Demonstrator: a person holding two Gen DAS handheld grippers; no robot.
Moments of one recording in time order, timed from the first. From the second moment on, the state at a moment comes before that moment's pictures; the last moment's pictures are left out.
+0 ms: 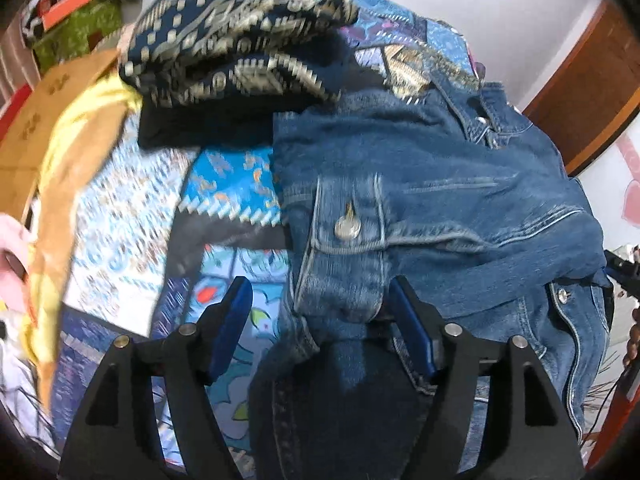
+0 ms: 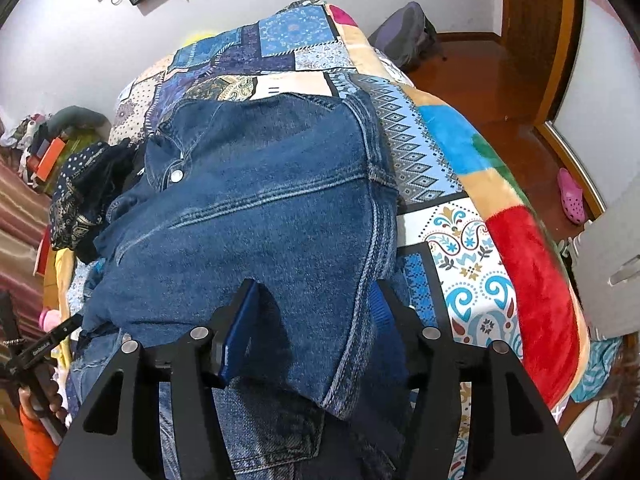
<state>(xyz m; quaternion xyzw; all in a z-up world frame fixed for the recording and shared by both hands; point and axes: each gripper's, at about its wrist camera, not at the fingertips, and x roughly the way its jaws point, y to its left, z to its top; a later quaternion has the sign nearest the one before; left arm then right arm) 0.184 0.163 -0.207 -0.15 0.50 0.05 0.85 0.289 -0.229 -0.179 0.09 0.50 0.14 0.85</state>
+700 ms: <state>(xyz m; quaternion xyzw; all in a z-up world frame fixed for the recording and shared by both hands) 0.284 0.222 -0.228 -0.19 0.50 0.04 0.85 0.361 -0.239 -0.156 0.08 0.48 0.13 0.86</state>
